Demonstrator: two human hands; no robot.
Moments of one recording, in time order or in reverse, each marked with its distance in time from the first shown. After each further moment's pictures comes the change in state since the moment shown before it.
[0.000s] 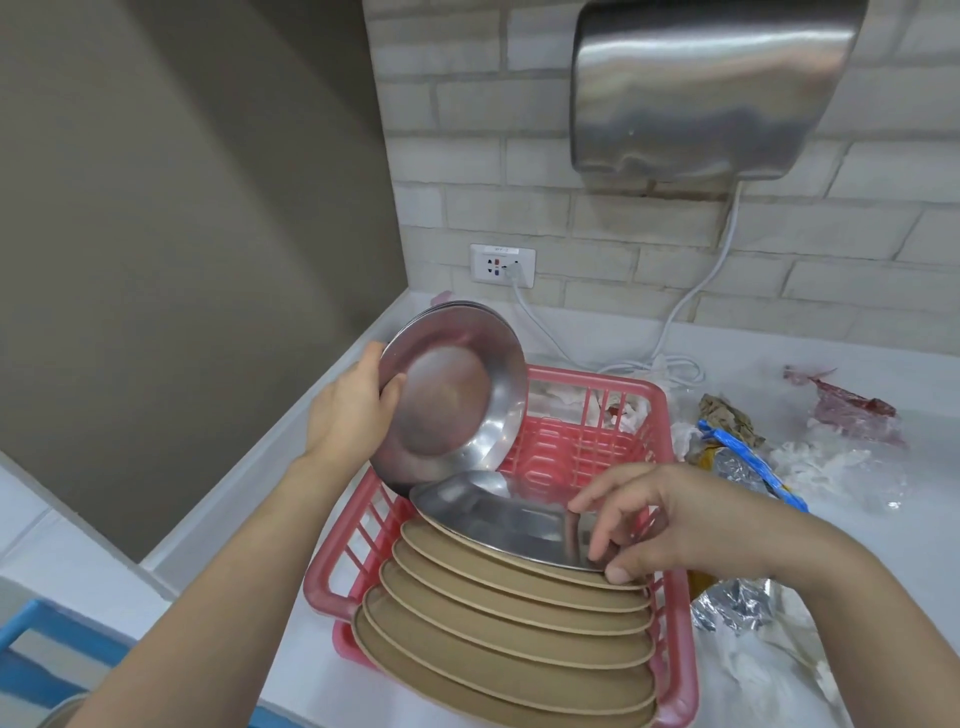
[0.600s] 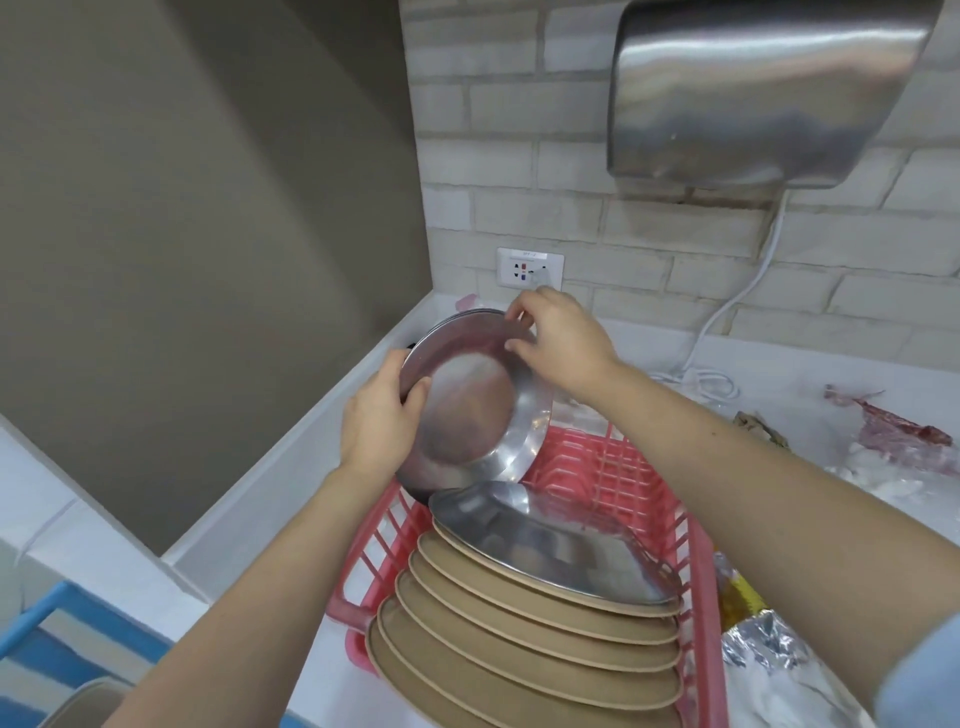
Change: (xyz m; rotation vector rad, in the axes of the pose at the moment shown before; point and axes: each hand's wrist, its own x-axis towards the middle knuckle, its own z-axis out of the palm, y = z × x) left_hand 0.002 -0.002 0.019 -0.247 0.088 -0.076; right_hand 0.199 -0.019 -0.047 -0.465 0.669 -0.129
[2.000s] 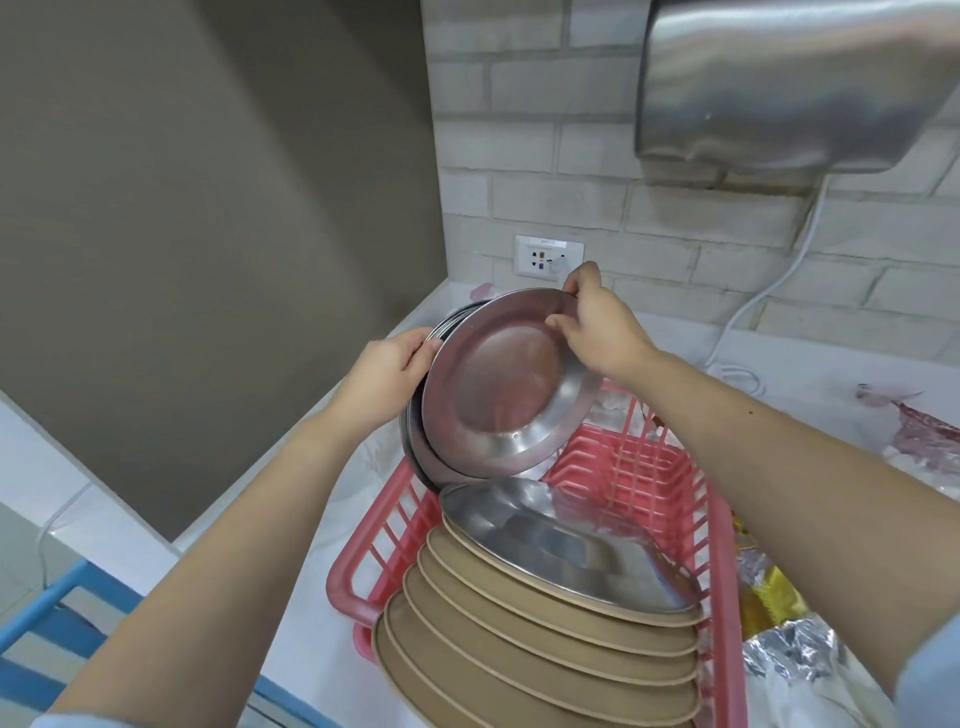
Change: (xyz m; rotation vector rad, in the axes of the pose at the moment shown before) left_hand 0.033 0.000 -0.026 -0.040 -0.256 0.096; right_hand 0.008 0.024 0.002 0.217 -0.026 0.165
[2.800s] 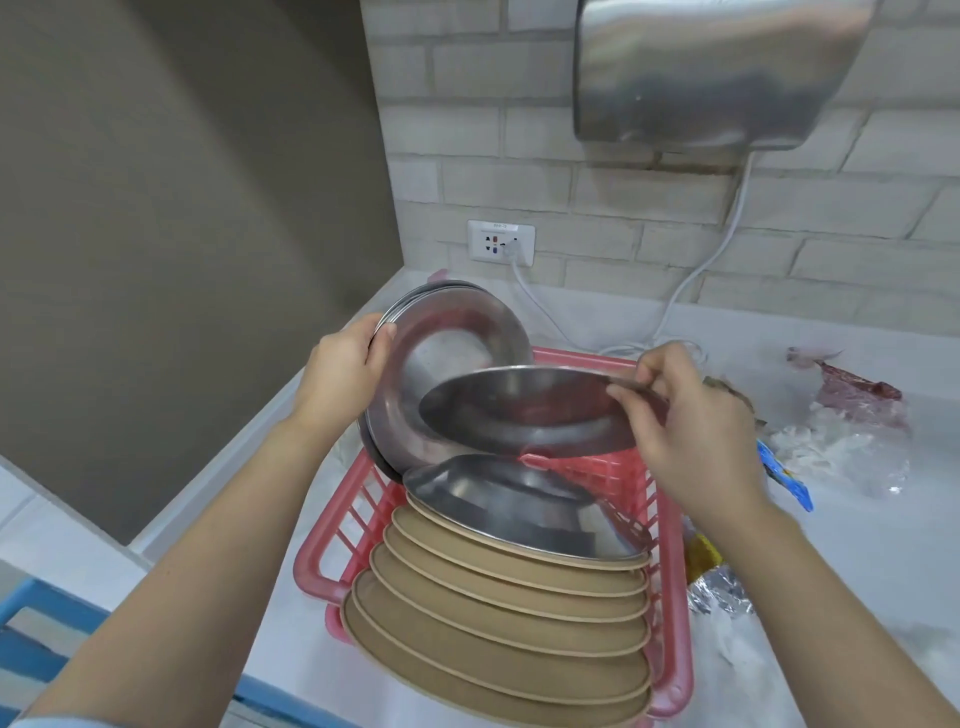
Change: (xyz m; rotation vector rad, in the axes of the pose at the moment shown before) left_hand -0.008 0.000 0.012 0.104 0.184 0.028; right_hand -0.176 0.004 -0.049 -0.159 0.431 -0.086
